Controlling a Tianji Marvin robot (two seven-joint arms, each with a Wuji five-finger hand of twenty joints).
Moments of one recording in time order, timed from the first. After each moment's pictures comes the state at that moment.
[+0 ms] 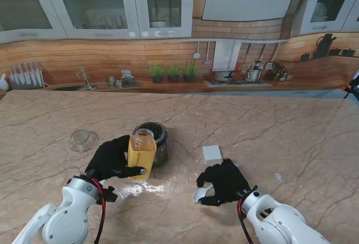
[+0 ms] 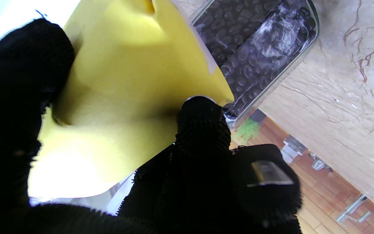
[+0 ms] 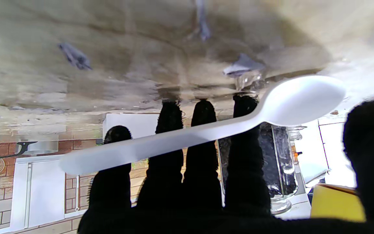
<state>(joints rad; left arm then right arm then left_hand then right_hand) 1.86 -1.14 -1.35 -1.90 0.50 -0.09 0.14 -1.76 -1.04 1.18 -1.65 -1.15 -0.21 -0.15 0.53 -1.02 0.76 0.08 0.66 0.16 1.11 0.37 1.12 0.16 0.42 0.78 1.28 -0.02 1.22 0.64 1.07 0.00 1.79 0.54 0.04 -0.52 0.82 -0.03 0.62 -0.24 0.68 0.65 0.67 -0.10 0.65 0.37 0.58 -0.06 0.52 0.62 0.13 0.18 1.16 0.60</state>
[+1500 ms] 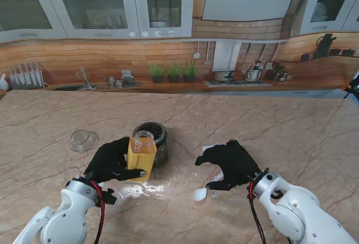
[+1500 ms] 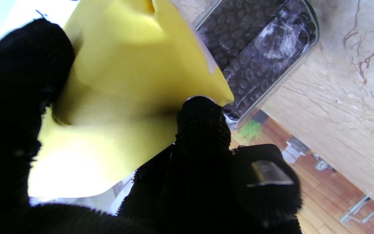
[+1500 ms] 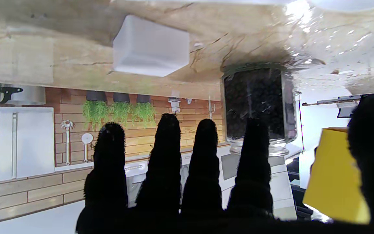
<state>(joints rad) 1.89 -1.14 -1.36 -1.91 0.50 -0.11 0.14 -1.73 -1.04 1.32 -1.69 -1.16 -0.39 -0.16 0.53 -1.02 0.76 0.08 0.66 0.16 1.11 0.37 1.12 0.16 0.42 0.78 1.28 -0.02 1.22 0.64 1.07 0.00 1.79 0.54 0.04 -0.56 0.83 -0.02 0.38 -0.36 0.53 0.56 0.52 -0.15 0.42 0.26 0.55 -0.04 0.29 0.36 0.20 0.24 0.92 0.23</state>
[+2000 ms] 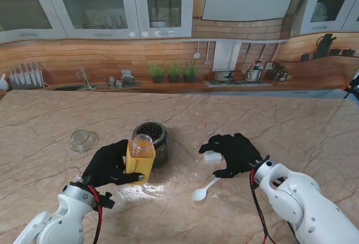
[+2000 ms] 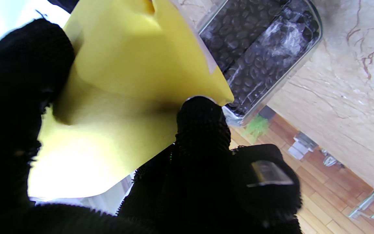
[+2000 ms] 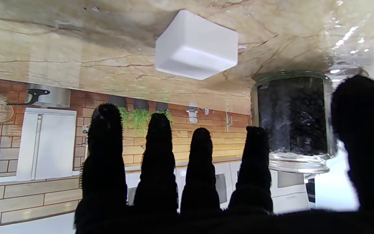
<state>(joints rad) 1.93 -1.14 -1.38 -1.93 0.53 -0.17 0.17 -1.63 -1.03 1.30 -1.65 -1.16 -0.34 -0.07 0.53 -1.02 0.76 0.08 0.66 0.16 1.11 0.37 1.12 0.16 0.42 0.78 1.28 -0.02 1.22 0.64 1.07 0.00 1.79 0.54 0.17 -0.66 0.84 0.02 0.28 -0.37 0.51 0.56 0.37 -0.09 0.52 0.29 0.52 0.06 0.35 0.40 0.41 0.29 0.99 0.23</state>
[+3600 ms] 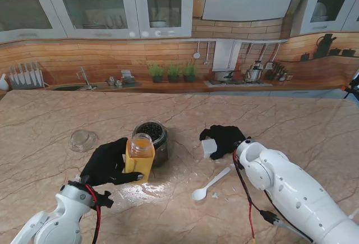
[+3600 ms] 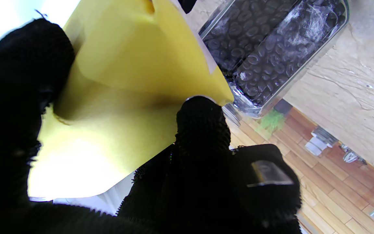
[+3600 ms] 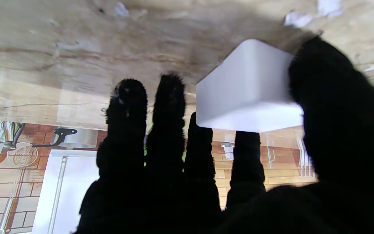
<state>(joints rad) 1.93 -1.14 -1.40 -1.93 0.53 -0.24 0.17 -1.20 -1.04 0.90 -1.26 -0.98 -0.09 -0.04 0.53 -1.02 0.76 0.08 0.66 0.16 1.11 0.37 1.12 0.16 0.42 0.78 1.28 -0.02 1.22 0.64 1.07 0.00 1.79 0.54 0.50 -0.76 0.70 -0.06 0.33 -0.27 0.72 0.54 0.51 -0.06 0.80 0.48 0.92 -0.04 0.54 0.62 0.78 0.01 1.10 0.20</state>
